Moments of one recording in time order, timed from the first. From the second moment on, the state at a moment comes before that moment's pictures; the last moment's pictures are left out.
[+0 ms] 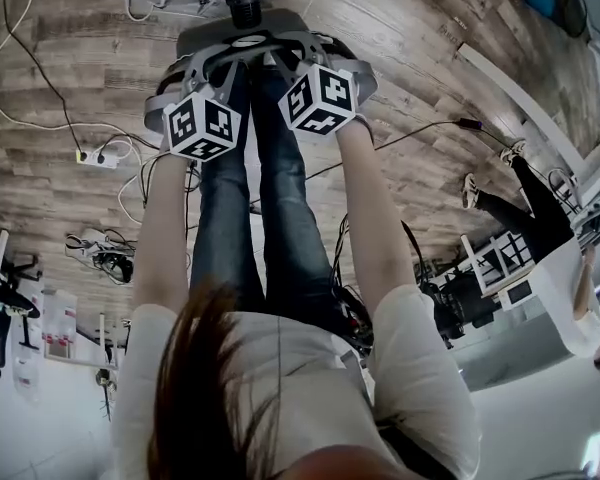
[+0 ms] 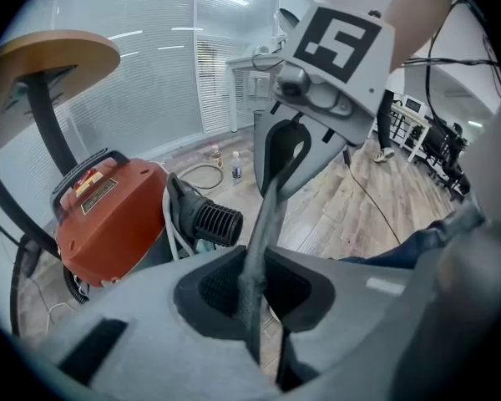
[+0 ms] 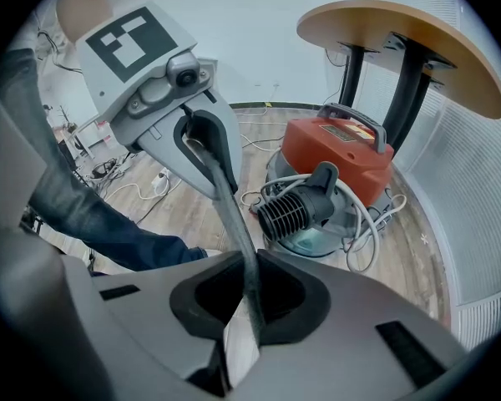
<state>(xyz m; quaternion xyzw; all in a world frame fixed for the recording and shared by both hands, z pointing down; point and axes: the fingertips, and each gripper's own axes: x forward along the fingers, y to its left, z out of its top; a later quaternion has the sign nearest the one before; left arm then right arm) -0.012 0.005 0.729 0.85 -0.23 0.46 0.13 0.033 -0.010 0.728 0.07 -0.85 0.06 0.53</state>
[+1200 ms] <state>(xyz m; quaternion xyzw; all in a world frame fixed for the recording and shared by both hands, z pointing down) -0.015 -0.020 0.741 0.85 -0.24 0.46 0.12 0.030 -0.035 0.740 0.07 -0.84 0.05 0.53</state>
